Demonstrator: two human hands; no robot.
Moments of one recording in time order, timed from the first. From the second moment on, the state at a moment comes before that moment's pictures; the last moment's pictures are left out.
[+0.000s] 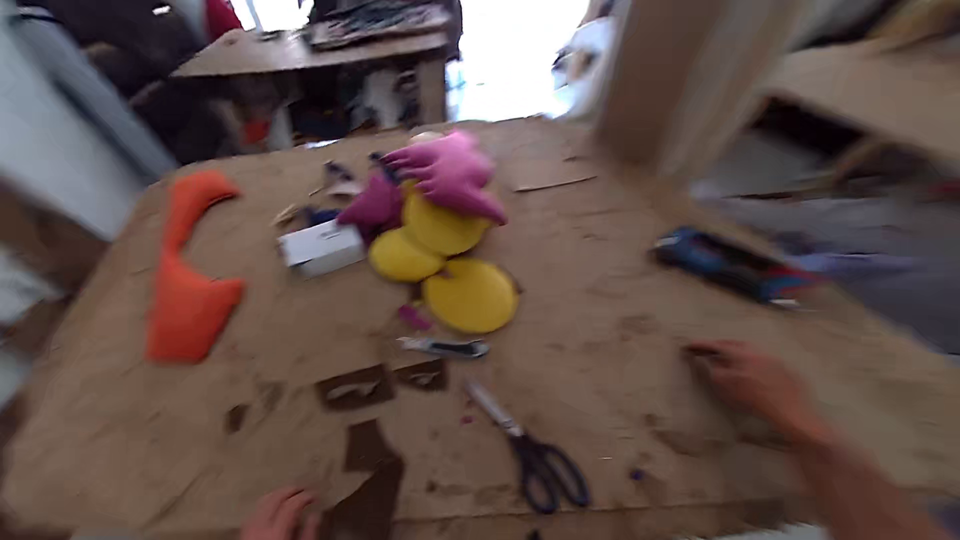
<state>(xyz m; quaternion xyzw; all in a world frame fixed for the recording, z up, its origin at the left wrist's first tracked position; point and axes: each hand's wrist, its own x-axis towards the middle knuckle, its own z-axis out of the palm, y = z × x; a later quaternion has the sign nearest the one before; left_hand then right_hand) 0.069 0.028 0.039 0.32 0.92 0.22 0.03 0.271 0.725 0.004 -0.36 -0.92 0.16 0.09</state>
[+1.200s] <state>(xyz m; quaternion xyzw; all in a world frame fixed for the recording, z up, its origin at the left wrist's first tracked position) -0.013 0.078 -0.013 0.44 0.83 0.35 0.04 0.099 0.251 0.000 -0.18 -0.94 0.29 0.07</state>
